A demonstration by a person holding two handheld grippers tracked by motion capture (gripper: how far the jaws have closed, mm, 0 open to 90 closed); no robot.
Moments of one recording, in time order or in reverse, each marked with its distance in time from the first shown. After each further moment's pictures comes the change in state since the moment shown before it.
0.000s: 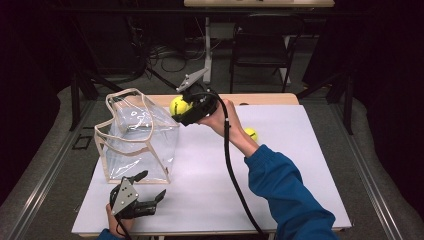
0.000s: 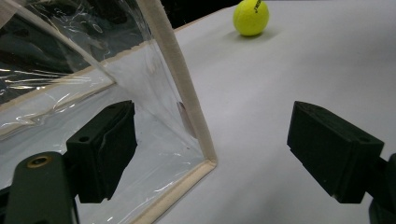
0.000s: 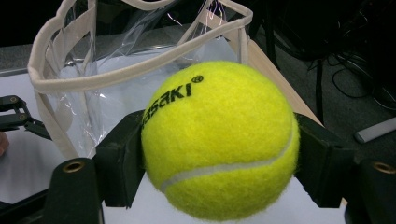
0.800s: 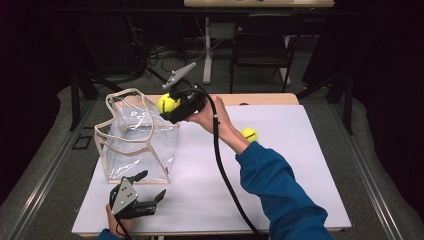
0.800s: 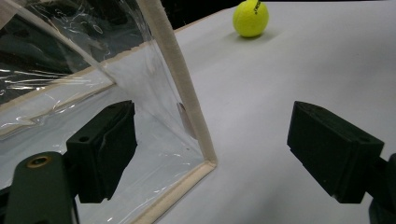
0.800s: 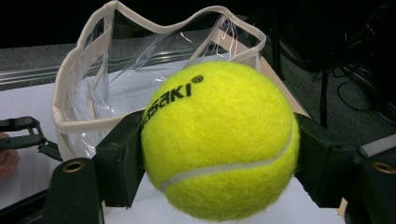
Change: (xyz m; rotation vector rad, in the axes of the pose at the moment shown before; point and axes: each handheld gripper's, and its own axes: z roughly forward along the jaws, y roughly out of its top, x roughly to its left) left arm 0.000 0.000 0.000 -0.004 -0.005 -0.002; right arm 0.012 0.027 0.009 -0.011 0.022 -0.033
